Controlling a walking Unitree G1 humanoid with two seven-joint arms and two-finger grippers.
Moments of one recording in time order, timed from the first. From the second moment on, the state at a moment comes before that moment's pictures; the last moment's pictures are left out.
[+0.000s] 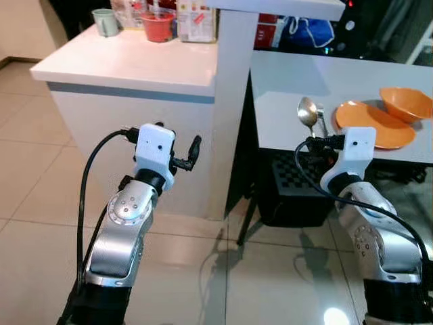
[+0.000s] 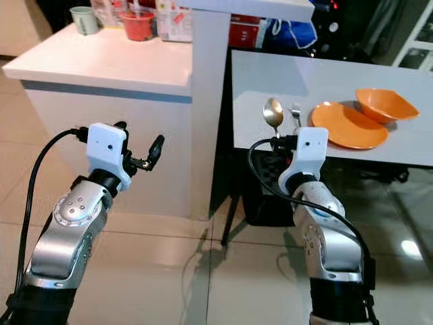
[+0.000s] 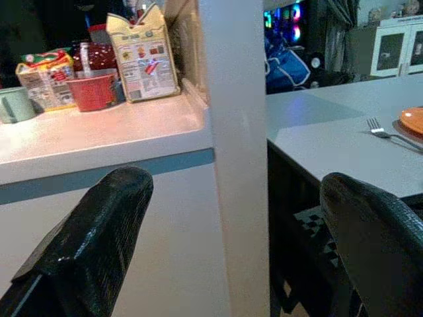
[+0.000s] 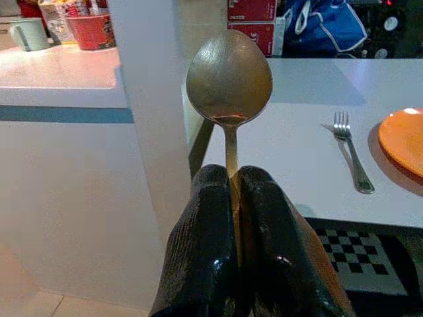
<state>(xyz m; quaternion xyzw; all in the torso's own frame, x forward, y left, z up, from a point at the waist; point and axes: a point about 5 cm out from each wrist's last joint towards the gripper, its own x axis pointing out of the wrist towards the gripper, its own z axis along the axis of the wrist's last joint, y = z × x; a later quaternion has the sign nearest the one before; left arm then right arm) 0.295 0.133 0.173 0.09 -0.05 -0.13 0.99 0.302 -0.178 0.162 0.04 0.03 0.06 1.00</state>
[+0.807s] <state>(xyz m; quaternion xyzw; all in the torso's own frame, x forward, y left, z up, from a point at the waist) 0.291 0.107 0.174 0.08 -0.07 -0.21 0.97 0.302 -0.197 0.149 0.03 0.07 0.03 1.00</state>
